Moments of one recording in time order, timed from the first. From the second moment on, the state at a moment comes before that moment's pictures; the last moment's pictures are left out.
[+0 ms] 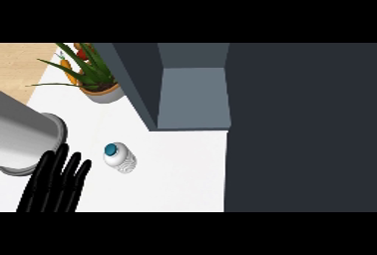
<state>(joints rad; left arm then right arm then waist) 0.34 0.14 -0.50 -2.45 -0.07 0.37 0.40 0.46 -0.16 -0.17 -2.39 -0.41 0.31 0.19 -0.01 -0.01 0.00</state>
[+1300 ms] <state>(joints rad) 0.23 0.18 -0.14 -1.81 0.13 0.17 -0.03 0.58 -0.20 -0.26 -2.37 -0.51 0.43 0.08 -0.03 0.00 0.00</state>
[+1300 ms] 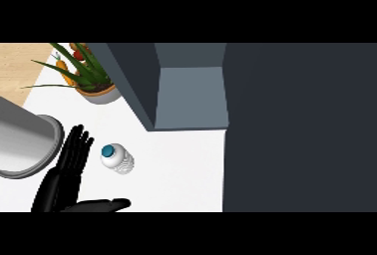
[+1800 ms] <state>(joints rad) 0.12 0.17 -0.06 -1.50 0.16 0.11 -0.15 0.66 -0.20 -0.28 -2.37 -0.55 0.49 0.02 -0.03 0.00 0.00</state>
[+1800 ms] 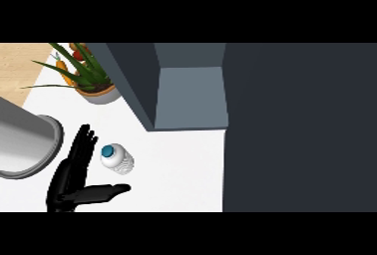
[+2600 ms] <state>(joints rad) -0.05 0.12 0.06 -0.97 0.20 0.00 -0.46 0.72 -0.26 -0.31 -2.36 -0.62 0.51 -0.03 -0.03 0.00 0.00</state>
